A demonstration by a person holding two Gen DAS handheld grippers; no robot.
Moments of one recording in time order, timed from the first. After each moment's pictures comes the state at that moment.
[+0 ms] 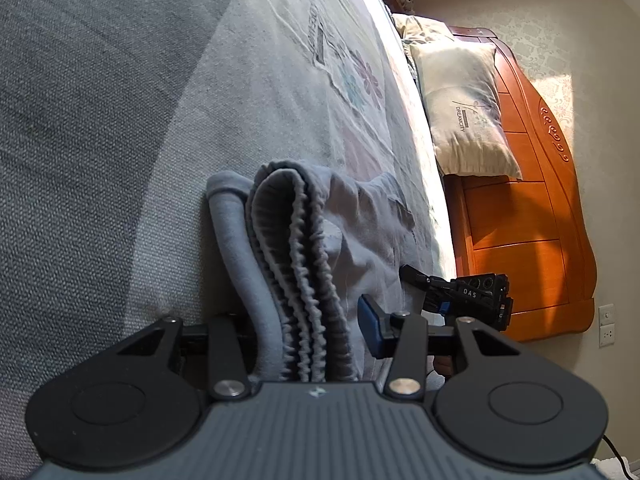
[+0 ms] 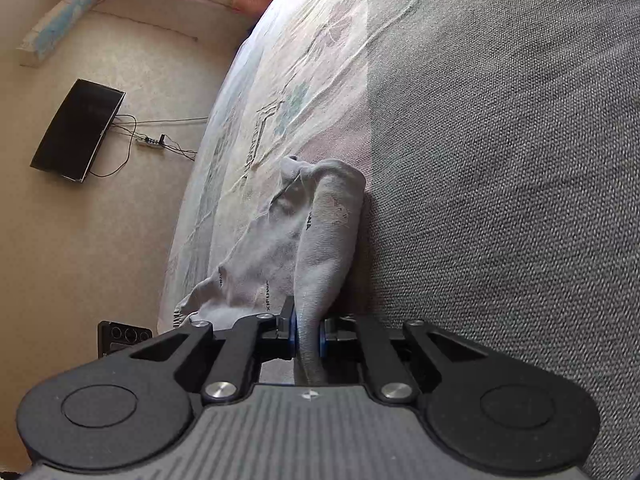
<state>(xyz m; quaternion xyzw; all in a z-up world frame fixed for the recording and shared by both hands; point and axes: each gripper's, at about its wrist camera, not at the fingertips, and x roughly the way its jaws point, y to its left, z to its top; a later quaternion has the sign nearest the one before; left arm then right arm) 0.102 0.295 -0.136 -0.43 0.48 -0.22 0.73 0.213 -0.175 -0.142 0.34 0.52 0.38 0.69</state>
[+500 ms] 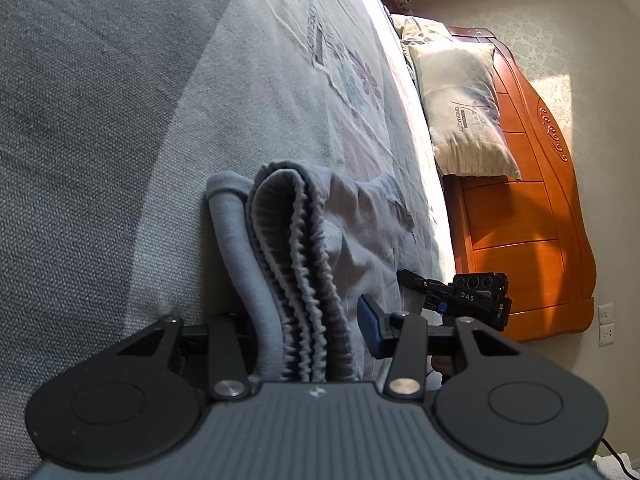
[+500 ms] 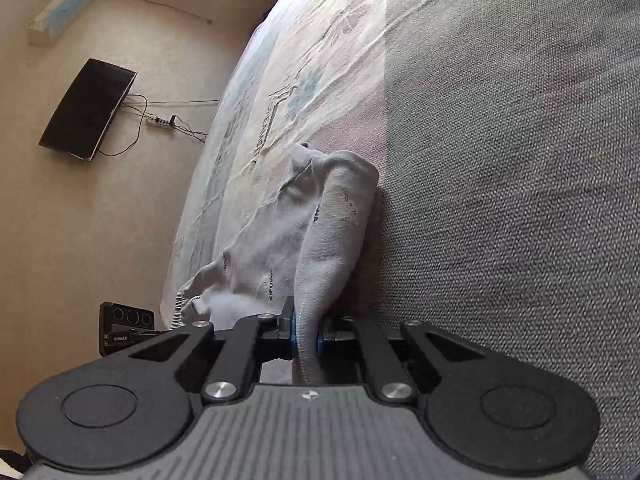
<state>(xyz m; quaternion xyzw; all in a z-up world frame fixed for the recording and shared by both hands) 0.099 0.296 -0.136 -0.43 0.48 -0.22 0.73 0.211 -0.168 -0.137 0.30 0.52 0.40 0.69</state>
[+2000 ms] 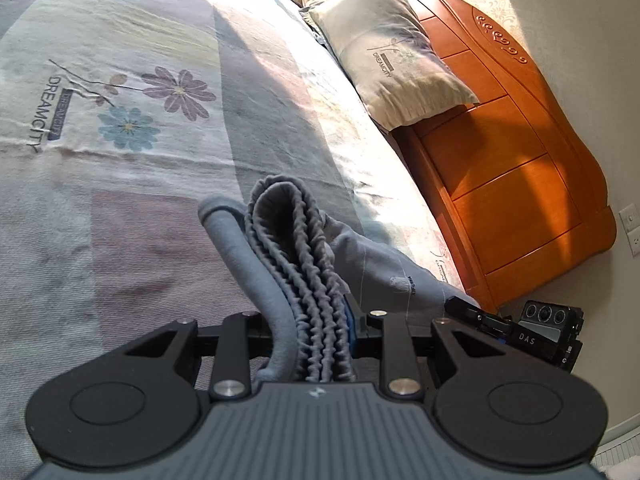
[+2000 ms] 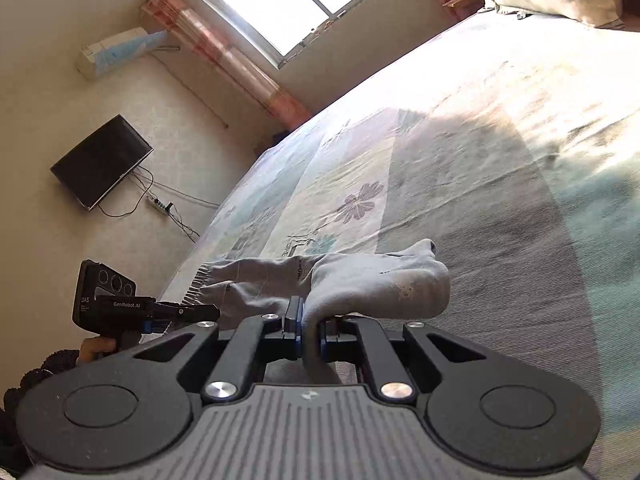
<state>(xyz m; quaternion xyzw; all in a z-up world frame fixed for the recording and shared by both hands) 0.174 0.087 -0.011 -0.26 0.46 -0.30 0.79 0.115 -0.312 0.001 0.27 0.33 0.33 0.84</state>
